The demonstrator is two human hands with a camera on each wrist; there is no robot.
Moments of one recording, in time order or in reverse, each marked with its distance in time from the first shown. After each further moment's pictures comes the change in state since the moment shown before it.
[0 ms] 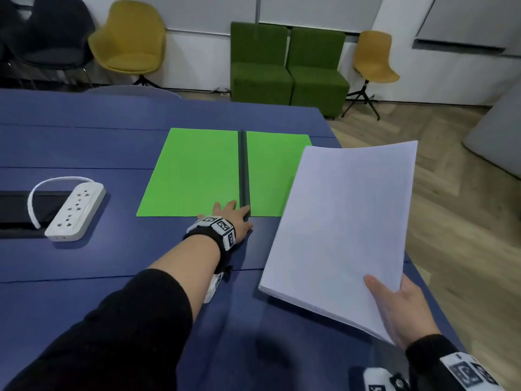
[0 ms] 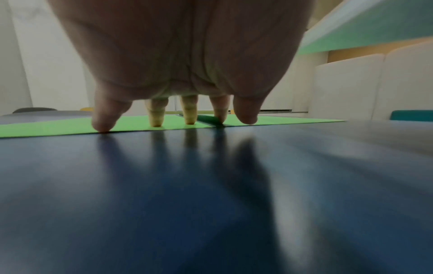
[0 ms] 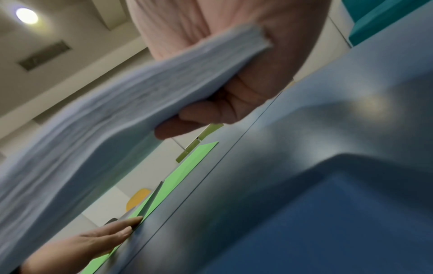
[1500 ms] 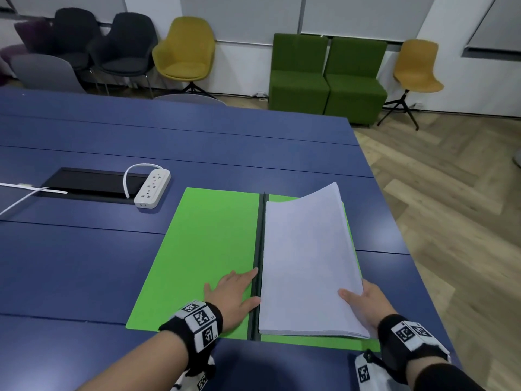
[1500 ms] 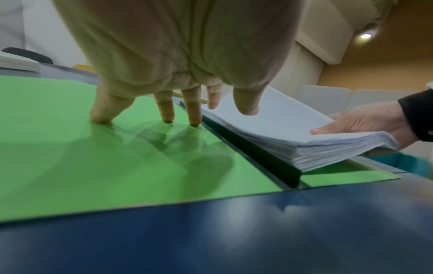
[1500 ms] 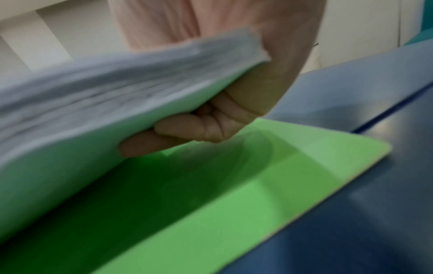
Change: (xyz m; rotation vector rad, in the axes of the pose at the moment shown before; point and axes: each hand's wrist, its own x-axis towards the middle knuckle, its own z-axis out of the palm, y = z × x) left_hand -0.269 -0.007 0.053 -0.200 -0.092 0.008; right_hand -0.038 0.028 0.004 -0.271 -0.285 0.203
